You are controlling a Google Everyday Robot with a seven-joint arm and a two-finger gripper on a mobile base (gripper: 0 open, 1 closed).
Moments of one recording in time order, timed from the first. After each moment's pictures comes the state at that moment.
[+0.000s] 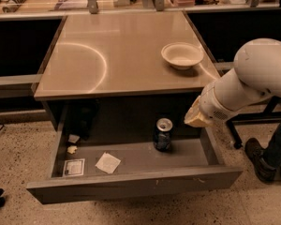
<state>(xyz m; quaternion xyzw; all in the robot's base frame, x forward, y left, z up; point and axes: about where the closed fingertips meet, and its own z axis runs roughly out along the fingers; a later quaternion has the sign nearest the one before) 0.509 -0.156 0.781 -0.61 0.76 0.04 0.23</state>
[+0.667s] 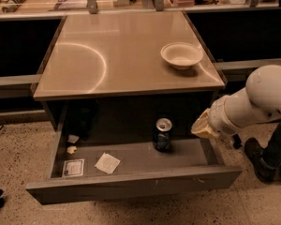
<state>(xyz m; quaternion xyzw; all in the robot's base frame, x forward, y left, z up) 0.505 -0.183 0.737 -0.59 0.77 0.05 0.25</state>
